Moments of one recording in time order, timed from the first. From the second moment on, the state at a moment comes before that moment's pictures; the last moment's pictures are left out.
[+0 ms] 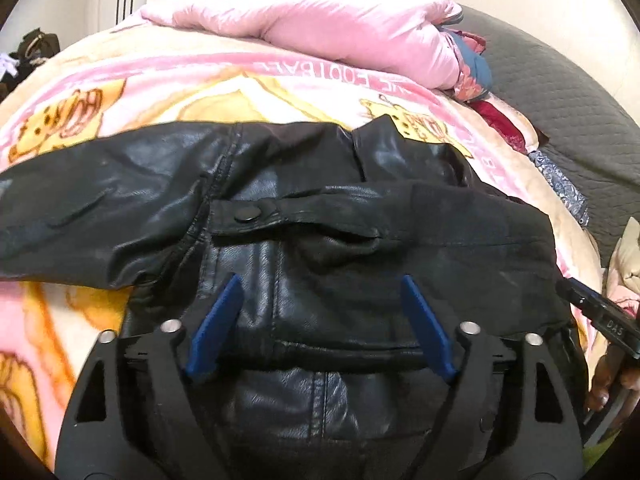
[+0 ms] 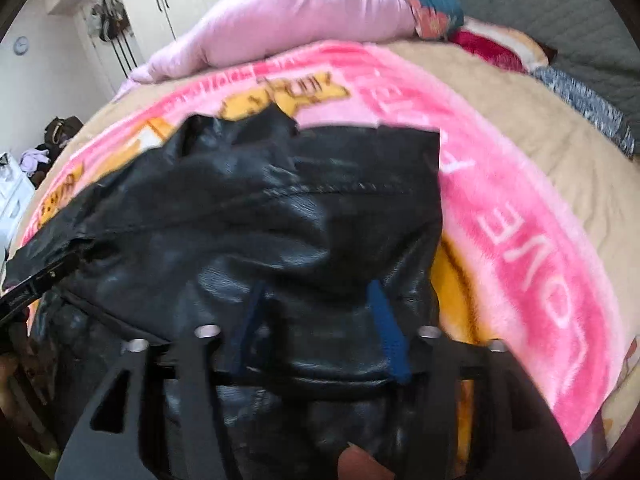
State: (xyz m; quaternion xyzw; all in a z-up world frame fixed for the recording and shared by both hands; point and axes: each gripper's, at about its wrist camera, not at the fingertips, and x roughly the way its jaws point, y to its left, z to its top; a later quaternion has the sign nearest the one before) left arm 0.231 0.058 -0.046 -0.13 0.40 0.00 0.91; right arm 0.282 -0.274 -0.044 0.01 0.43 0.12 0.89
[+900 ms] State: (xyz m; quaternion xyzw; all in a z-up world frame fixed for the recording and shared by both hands) left arm 0.185 0.126 -0.017 -0.17 0.37 0.04 0.91; right arm 0.229 -0.178 0.010 -0.03 0.36 0.15 0.92
